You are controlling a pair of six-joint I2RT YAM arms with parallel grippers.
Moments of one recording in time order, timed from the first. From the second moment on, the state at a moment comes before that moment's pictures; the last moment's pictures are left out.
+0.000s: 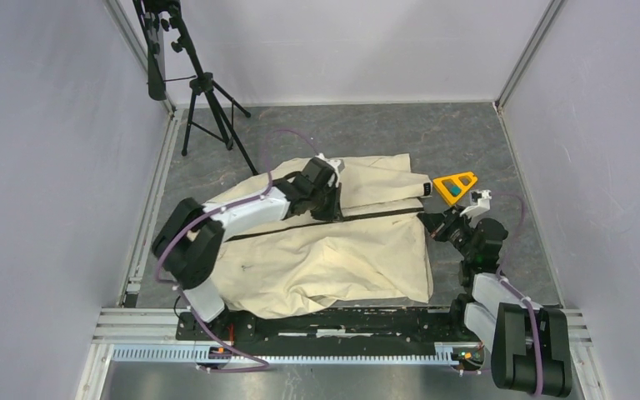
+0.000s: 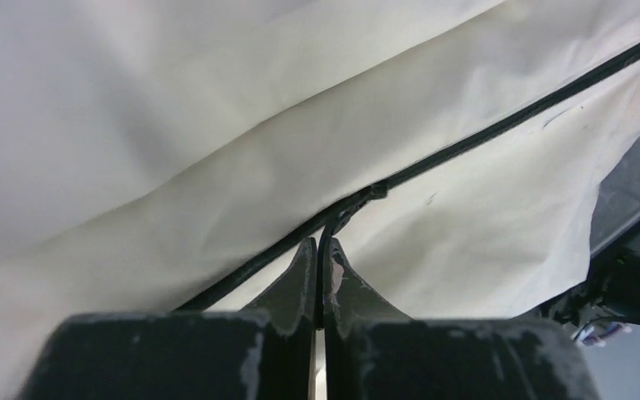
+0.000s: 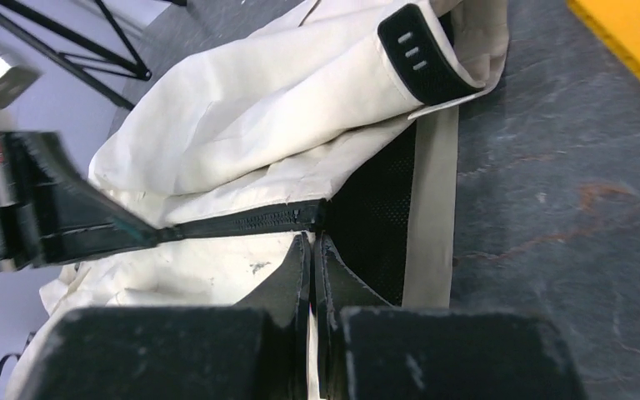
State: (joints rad) left arm -0.74 1.77 1.16 -0.28 0.20 -0.52; right arm -0.12 1.01 0.07 0.70 -0.57 0.59
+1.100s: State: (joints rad) left arm 0.09 1.26 0.98 -0.70 -0.45 -0.30; right arm -0.18 1.01 0.07 0.56 -0.51 0.55
